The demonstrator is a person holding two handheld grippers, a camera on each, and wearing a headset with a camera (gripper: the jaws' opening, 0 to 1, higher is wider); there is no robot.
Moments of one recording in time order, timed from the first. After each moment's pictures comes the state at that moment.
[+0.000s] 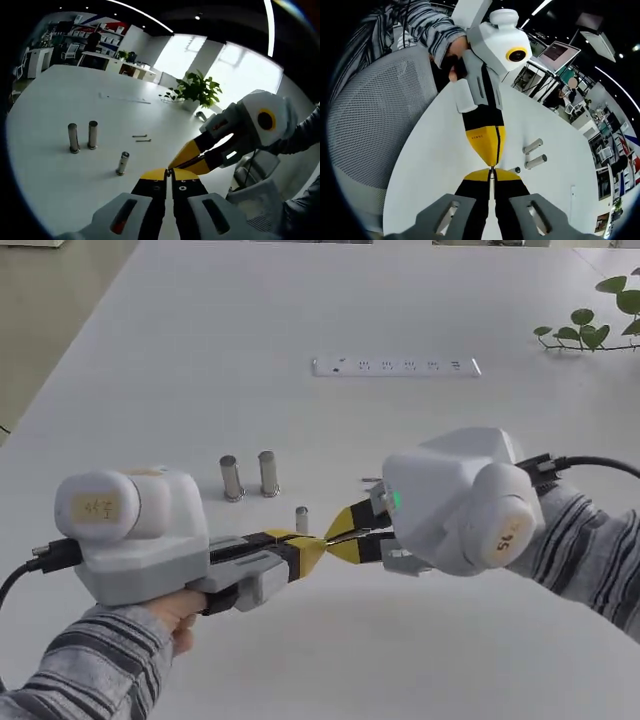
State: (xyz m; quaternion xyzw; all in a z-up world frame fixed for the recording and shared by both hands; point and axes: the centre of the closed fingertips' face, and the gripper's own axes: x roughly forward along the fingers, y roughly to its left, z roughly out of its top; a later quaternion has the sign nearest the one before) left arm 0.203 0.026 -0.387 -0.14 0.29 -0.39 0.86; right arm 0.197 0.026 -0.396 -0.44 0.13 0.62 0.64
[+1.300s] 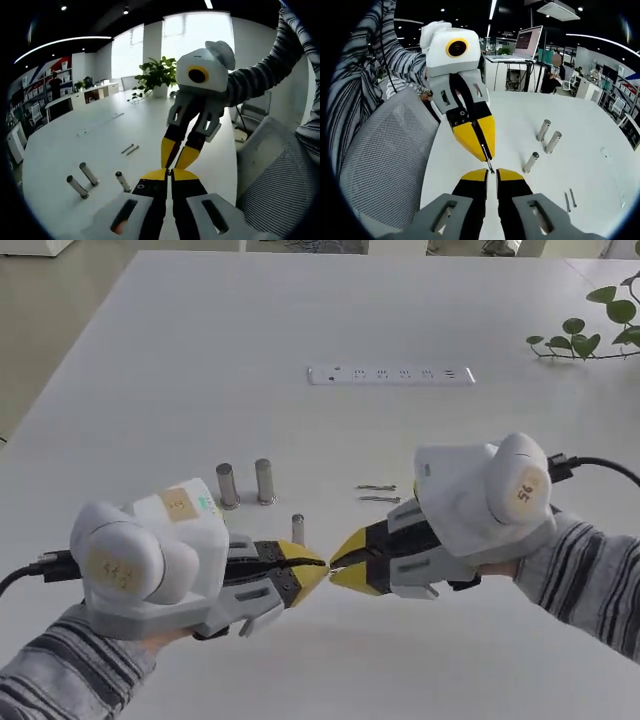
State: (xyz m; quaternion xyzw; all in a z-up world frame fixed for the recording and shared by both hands) left arm 0.183 0.014 -0.385 0.11 0.20 -0.51 0.83; right arm 0.184 0.016 -0.407 -0.24 0.23 0.63 0.70
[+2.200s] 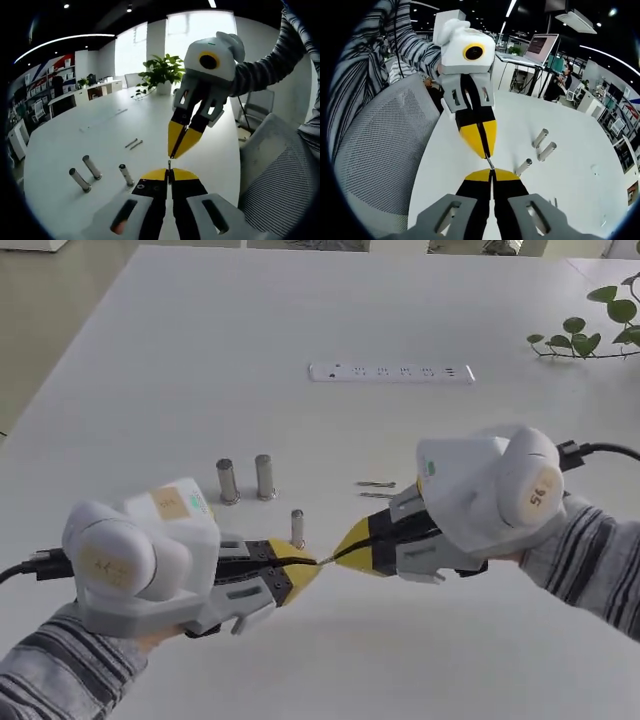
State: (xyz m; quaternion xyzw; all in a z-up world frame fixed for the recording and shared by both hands) left arm 0.186 0.026 -0.395 0.12 0.21 -0.49 0.84; right arm 0.185 0.016 -0.393 -0.31 0.19 0.64 0.68
